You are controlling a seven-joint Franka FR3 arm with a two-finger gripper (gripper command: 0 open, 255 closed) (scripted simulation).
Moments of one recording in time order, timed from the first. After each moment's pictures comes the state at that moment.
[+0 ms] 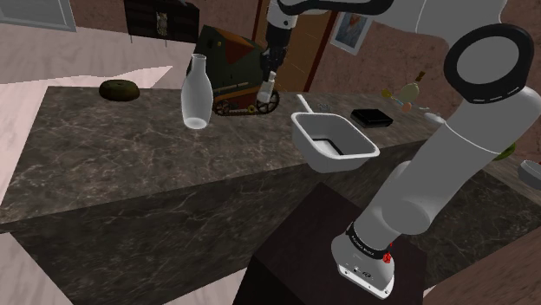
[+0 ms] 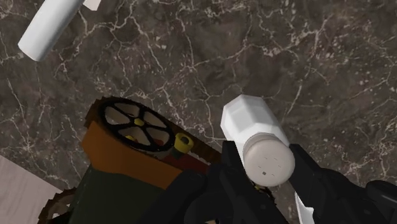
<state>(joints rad) 0.04 -0.05 -0.09 -1.77 -0.10 1.76 -0.15</state>
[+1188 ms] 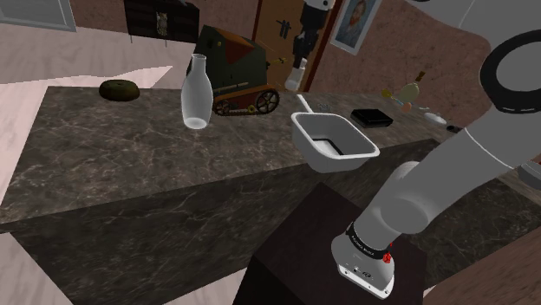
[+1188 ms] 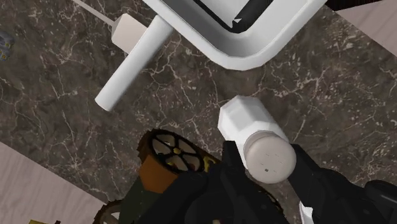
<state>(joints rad) -0.01 -0.23 -0.14 -1.78 -0.12 1.60 -0.25</state>
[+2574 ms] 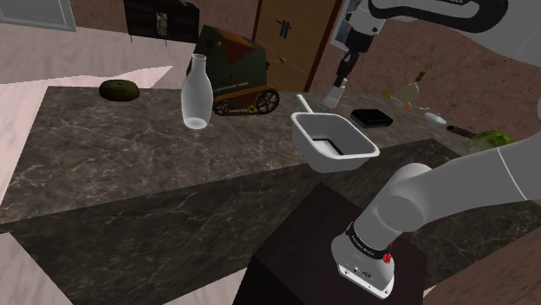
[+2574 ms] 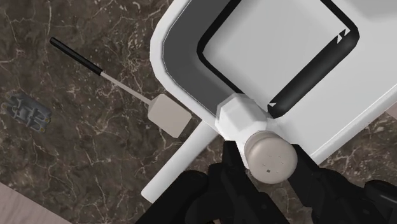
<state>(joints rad) -0.10 -0.56 -0.27 -2.11 -0.22 1.64 -0.43</state>
